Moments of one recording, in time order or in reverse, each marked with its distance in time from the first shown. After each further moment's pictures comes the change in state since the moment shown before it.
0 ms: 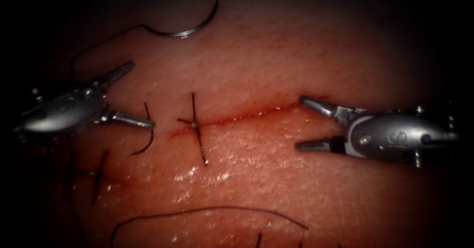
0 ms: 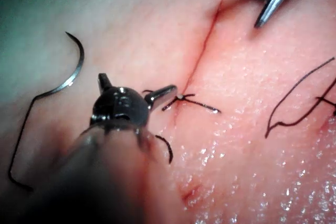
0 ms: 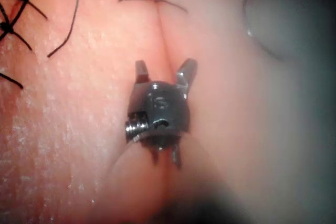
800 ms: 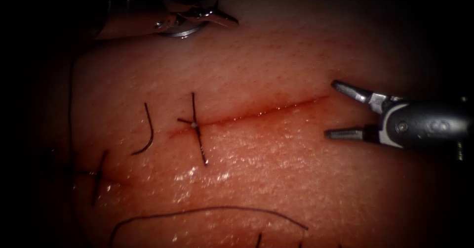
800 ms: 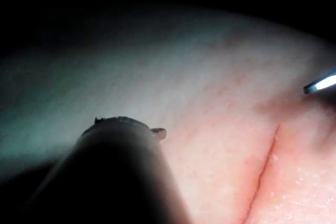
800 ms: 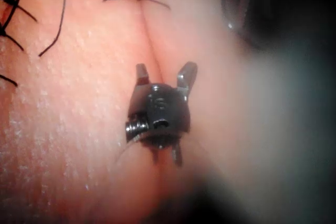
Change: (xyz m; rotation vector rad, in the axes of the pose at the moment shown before) right arm 0.000 0.002 -0.003 -0.038 -0.113 0.059; left arm 0.004 -0.009 0.015 0.099 -0.349 -0.135
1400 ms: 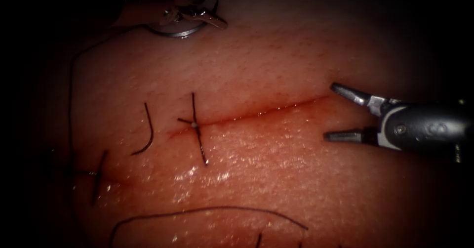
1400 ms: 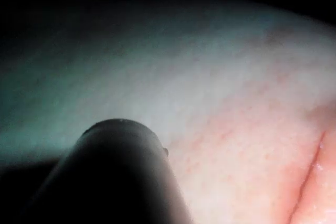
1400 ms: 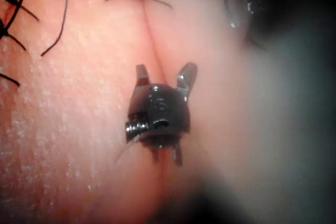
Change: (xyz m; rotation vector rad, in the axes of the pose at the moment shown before) right arm 0.000 0.000 0.000 0.007 -0.010 -0.006; left arm -0.003 -0.003 0.005 -0.010 -0.154 -0.096
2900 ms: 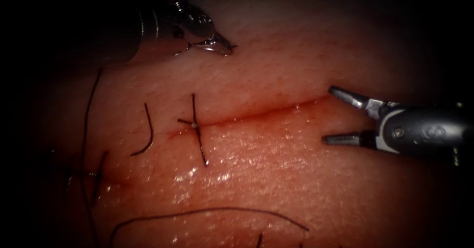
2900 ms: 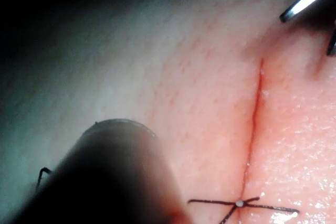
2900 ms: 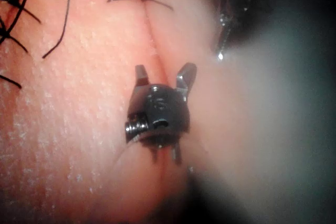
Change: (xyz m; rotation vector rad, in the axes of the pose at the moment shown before) right arm 0.000 0.000 0.000 0.020 0.010 0.027; left arm -0.003 0.008 -0.001 -0.167 0.004 0.467
